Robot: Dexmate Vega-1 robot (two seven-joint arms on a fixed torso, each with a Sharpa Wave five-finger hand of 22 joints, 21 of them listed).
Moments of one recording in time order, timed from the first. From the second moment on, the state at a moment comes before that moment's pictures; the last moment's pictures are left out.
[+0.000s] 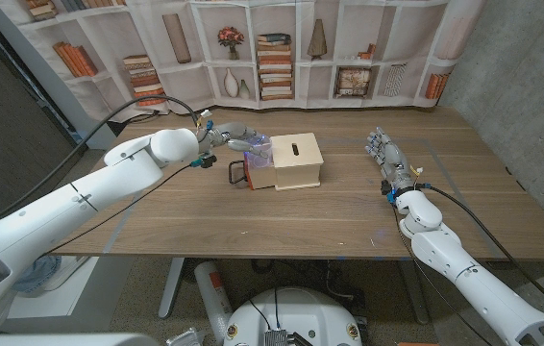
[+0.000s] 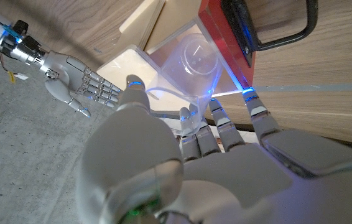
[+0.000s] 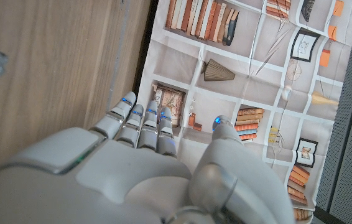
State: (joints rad) left arm 0.66 0.96 0.59 -1.99 0.00 0.39 -0.27; left_hand 0.91 0.03 0.15 -0.10 0.21 0.39 -0.03 0.25 0.20 0.41 -0.11 0.20 0.23 0.28 -0.02 0.19 0.19 0.22 0.21 0.21 0.19; right arm -0.99 -0.50 -0.32 -1.40 0.64 0.35 -0.12; right_hand 0.32 0.05 0.27 -0.11 0.19 0.31 0.06 0.20 0.19 0.31 0.08 0.22 0.18 0.20 0.02 0.19 0.18 0.28 -0.03 0.20 0.18
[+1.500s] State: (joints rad) left arm 0.61 0.97 0.64 -2.02 0.04 0.48 -0.33; left_hand 0.86 0.00 0.11 -0.08 0.23 0.19 0.00 0.18 0.20 0.20 -0.07 0.18 0.22 0.11 0.04 0.18 0.19 0.09 0.21 0.20 0.19; right arm -0.99 -0.50 -0.32 -1.39 0.64 0.36 -0.11; right_hand 0.31 0.06 0.27 -0.11 0.19 0.32 0.06 0.20 0.19 0.31 0.08 0.22 0.18 0.20 0.02 0.19 0.18 0.28 -0.03 0.20 0.18
